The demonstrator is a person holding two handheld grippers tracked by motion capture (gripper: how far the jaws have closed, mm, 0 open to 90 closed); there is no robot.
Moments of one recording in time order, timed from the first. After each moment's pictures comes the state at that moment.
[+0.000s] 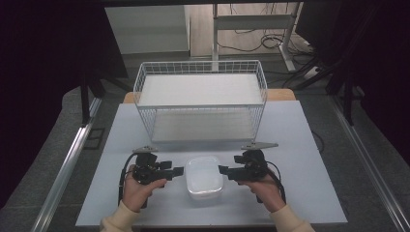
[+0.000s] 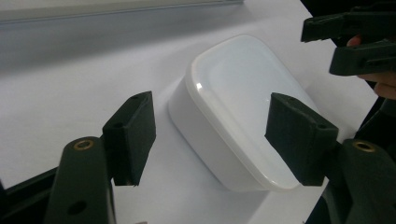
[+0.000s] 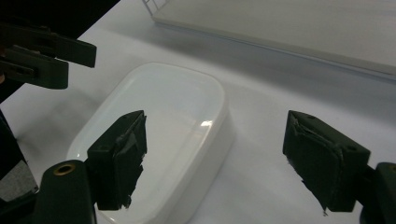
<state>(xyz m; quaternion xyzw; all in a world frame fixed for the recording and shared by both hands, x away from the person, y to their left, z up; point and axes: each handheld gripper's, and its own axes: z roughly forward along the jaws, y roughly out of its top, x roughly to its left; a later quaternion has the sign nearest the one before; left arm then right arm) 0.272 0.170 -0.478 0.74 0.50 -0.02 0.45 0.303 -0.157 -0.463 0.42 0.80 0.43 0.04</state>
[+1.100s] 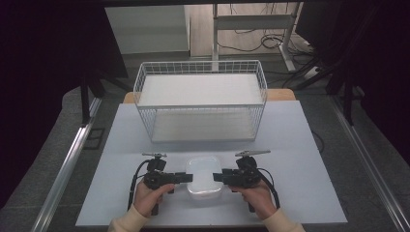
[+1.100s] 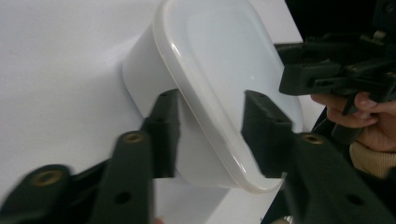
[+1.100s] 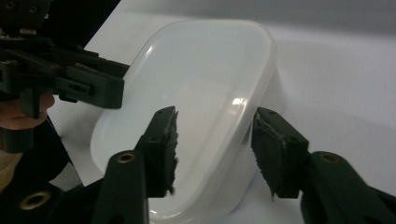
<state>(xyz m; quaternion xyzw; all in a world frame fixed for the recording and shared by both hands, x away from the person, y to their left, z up) 0.274 0.153 -0.509 0.70 0.53 -0.14 0.46 0.296 -0.147 -0.492 0.45 0.78 0.43 -0.06</state>
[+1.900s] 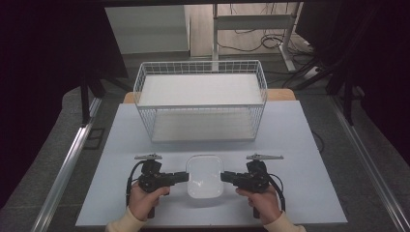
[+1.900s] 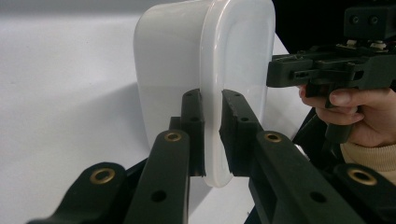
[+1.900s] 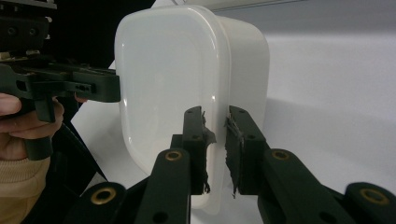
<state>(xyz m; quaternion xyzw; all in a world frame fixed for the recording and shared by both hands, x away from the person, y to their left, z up) 0.256 0.157 -0.487 0.71 0.49 -0.10 0.49 0.279 -0.167 -0.483 0.47 0.74 0.47 -0.07</state>
